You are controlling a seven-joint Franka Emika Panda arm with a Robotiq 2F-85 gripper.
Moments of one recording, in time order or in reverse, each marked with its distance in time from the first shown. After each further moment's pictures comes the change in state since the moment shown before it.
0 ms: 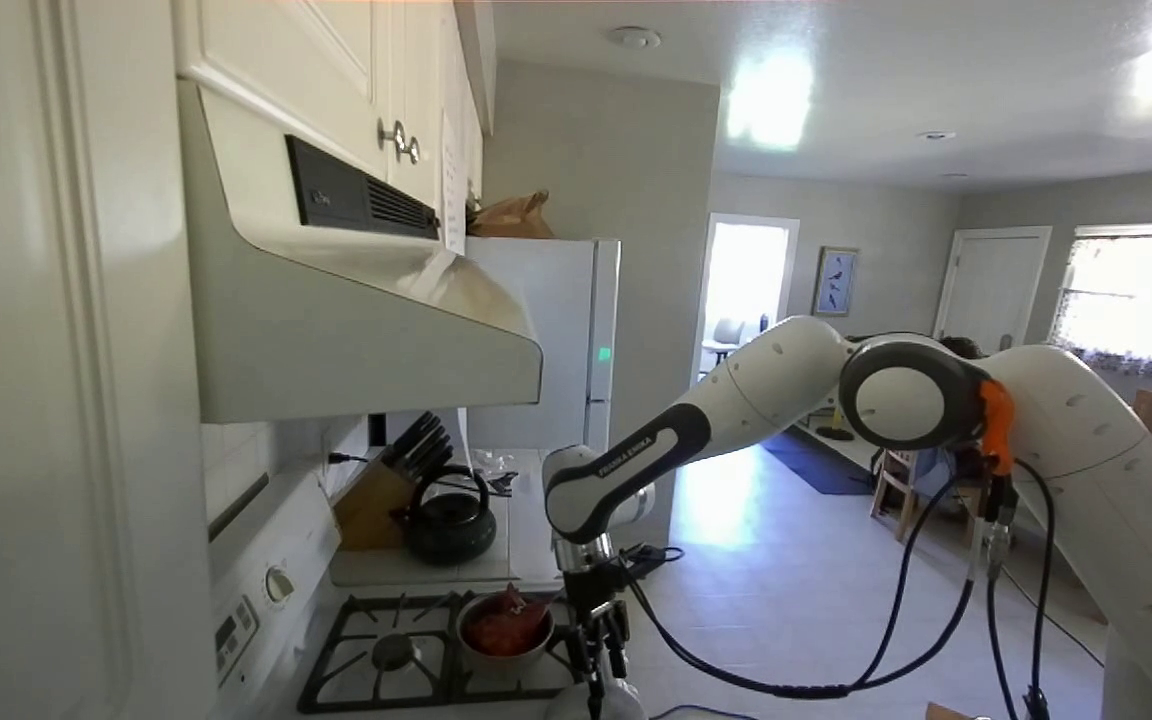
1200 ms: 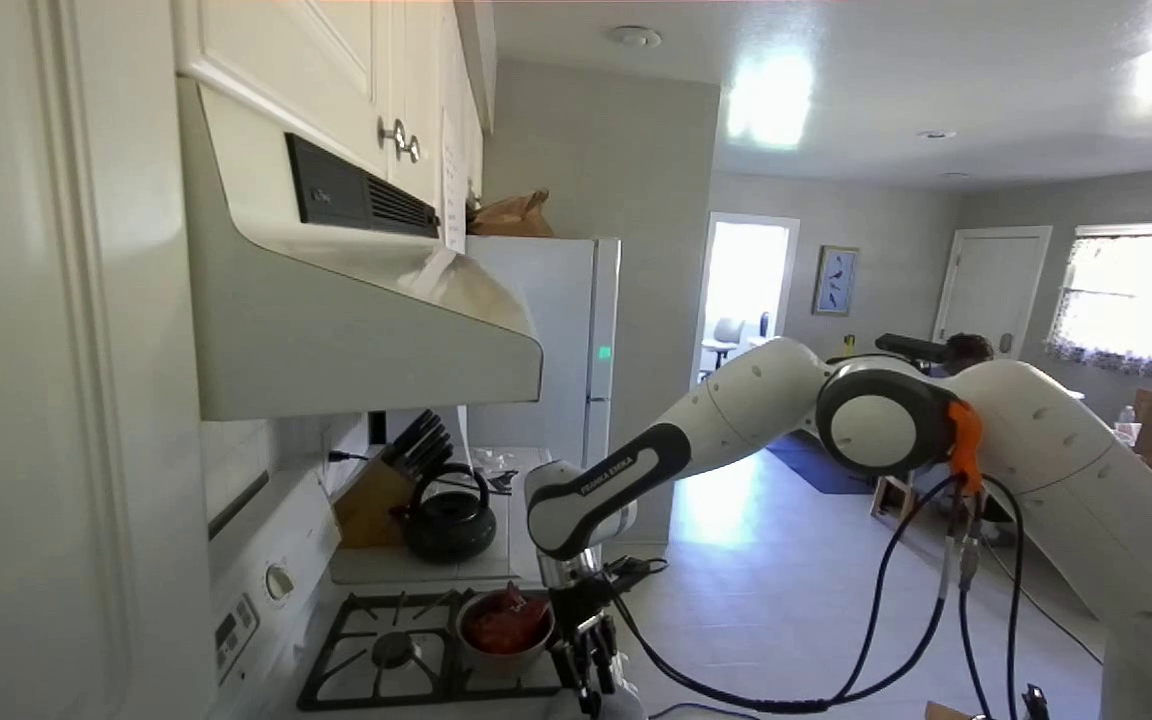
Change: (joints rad) arm 0.022 0.106 0.000 0.115 -0.006 -0.047 0.002
